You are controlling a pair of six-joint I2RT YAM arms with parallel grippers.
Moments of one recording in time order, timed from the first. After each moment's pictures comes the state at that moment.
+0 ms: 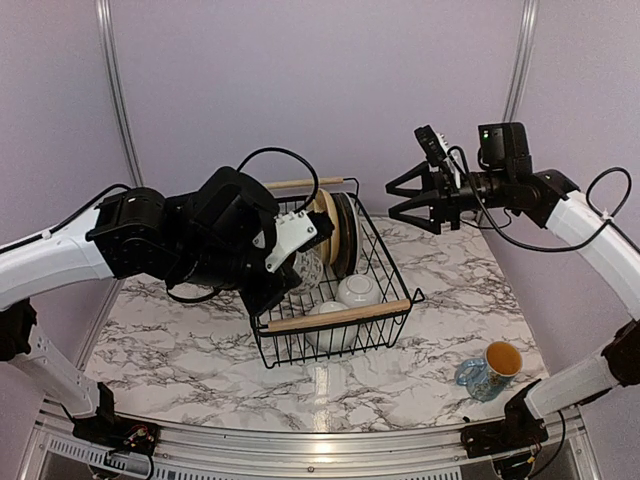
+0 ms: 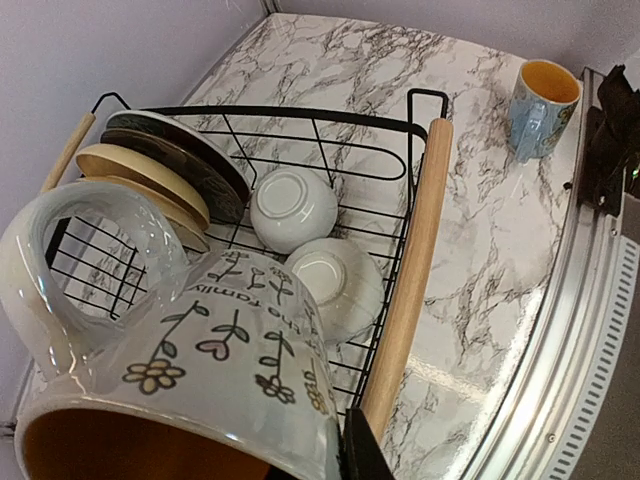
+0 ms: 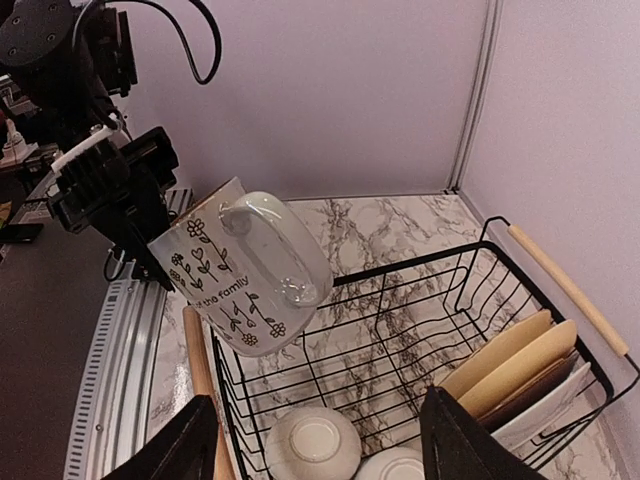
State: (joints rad) left arm -1.22 1.48 1.61 -0.86 -0.26 -0.01; right arm 0.44 1.32 1.44 -0.56 -0.95 -0.43
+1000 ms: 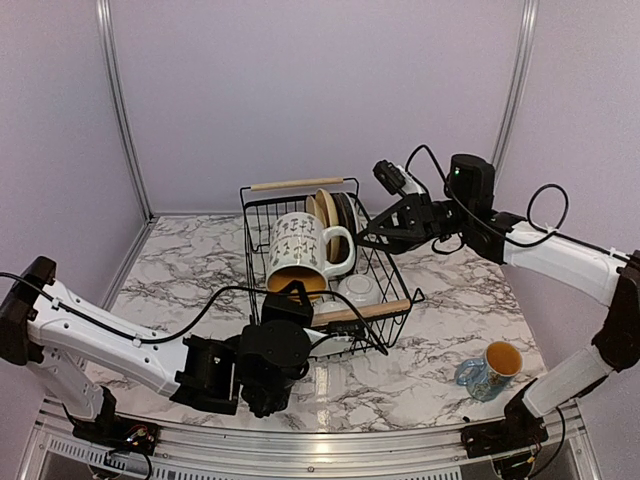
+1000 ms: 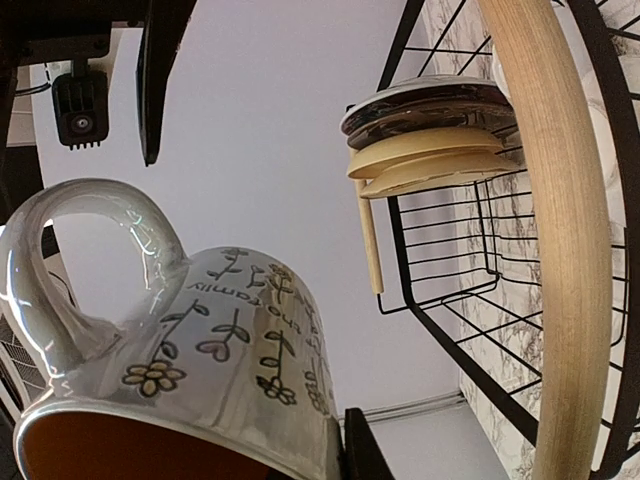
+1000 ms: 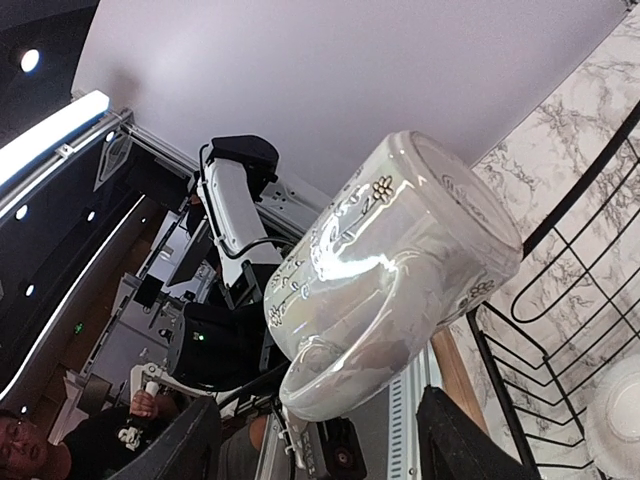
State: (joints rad) left arm -1.52 1.63 1.04 0.35 -1.35 1.45; right arm 0.53 1.43 1.13 0.18 -1.34 0.80
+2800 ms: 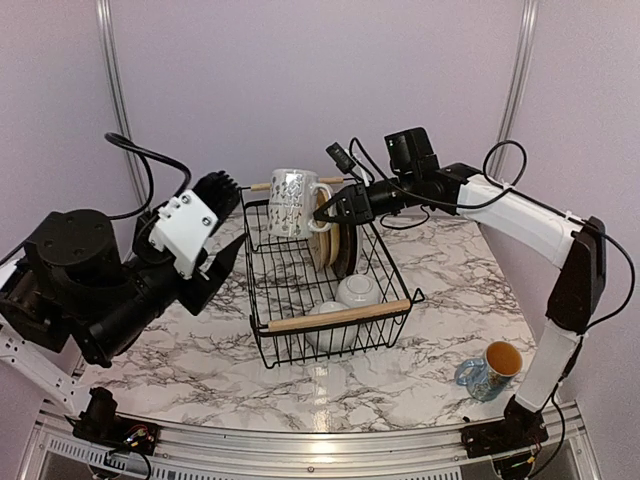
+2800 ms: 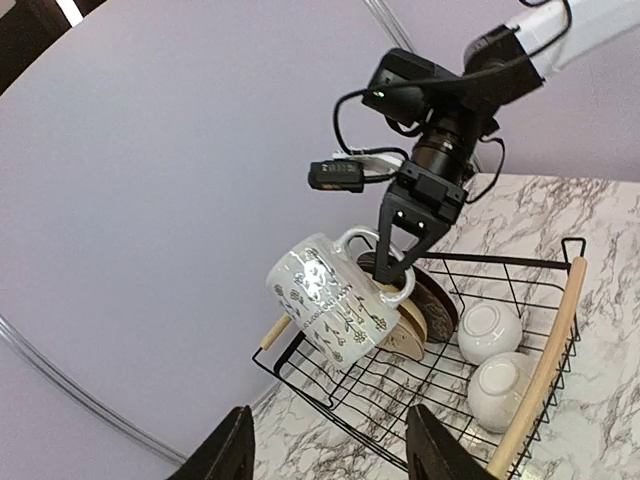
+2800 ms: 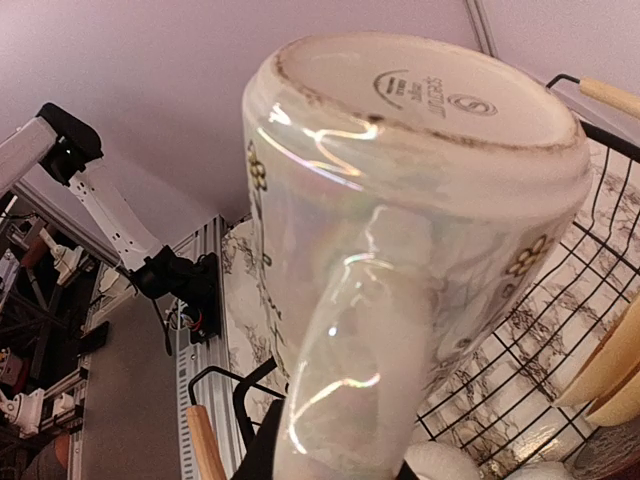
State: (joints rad) left arm -1.66 1.23 1.31 -0.33 -1.17 0.43; right arm 0.61 1.77 1.69 -0.42 -0.91 0.16
